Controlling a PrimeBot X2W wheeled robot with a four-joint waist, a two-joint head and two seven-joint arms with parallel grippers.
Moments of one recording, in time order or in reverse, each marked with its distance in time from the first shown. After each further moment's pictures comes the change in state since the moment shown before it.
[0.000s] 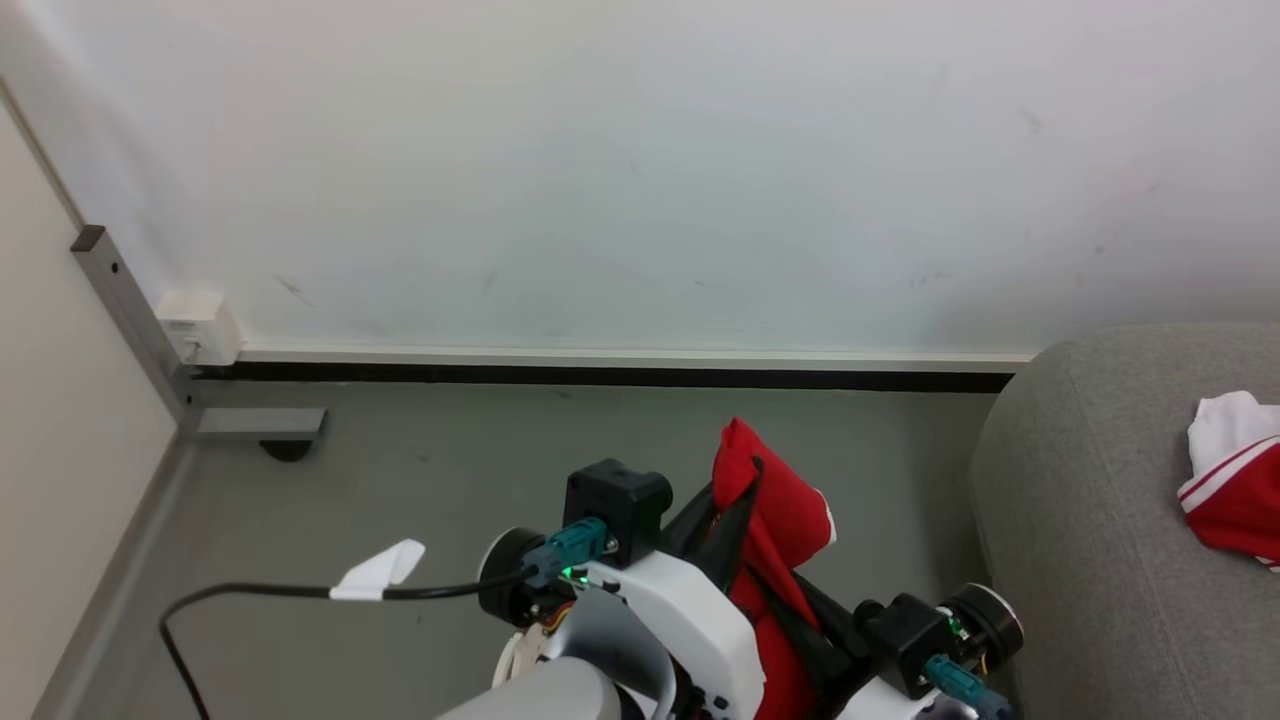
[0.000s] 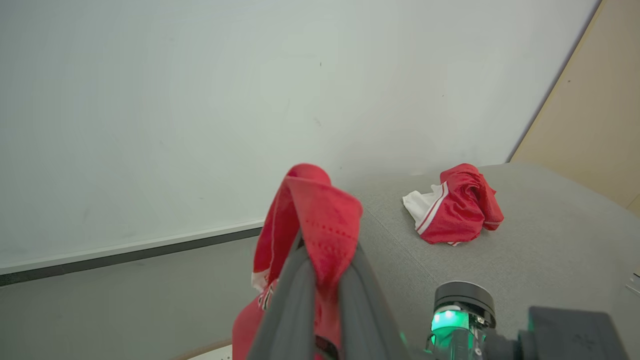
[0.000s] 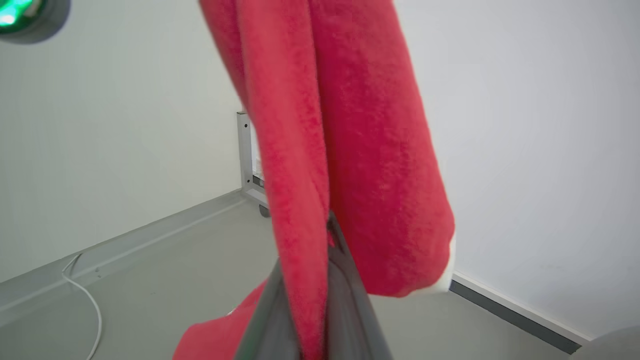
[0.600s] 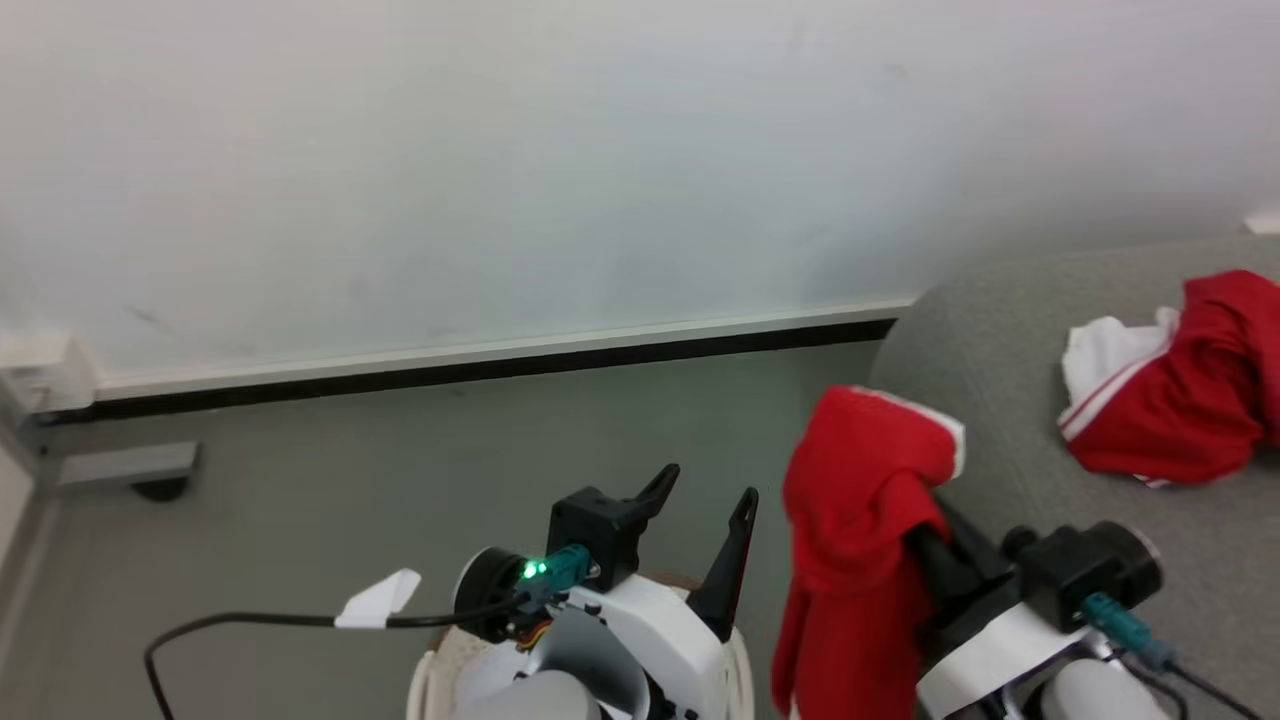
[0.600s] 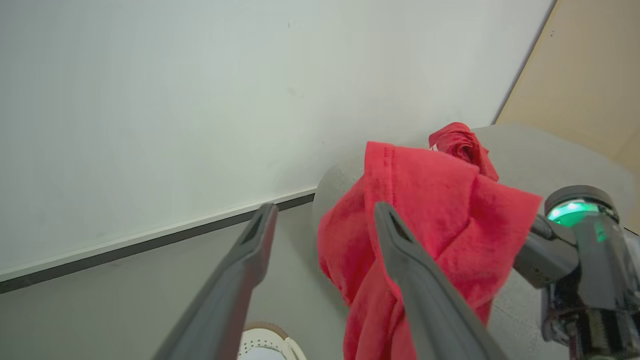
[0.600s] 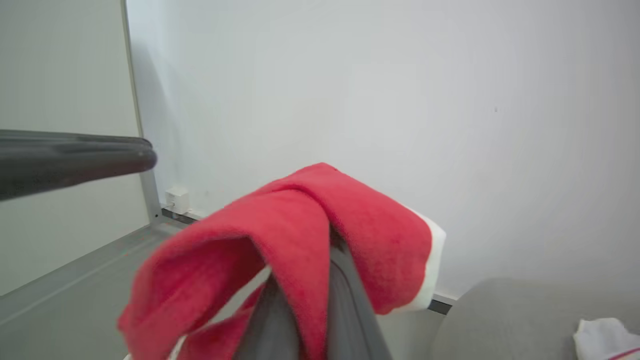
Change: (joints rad) left arm 0.021 0.021 -0.017 0.104 0.017 -0.034 -0.070; right arm -0.005 -0.131 -0.109 -0.151 0.088 0.000 0.001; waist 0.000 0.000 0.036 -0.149
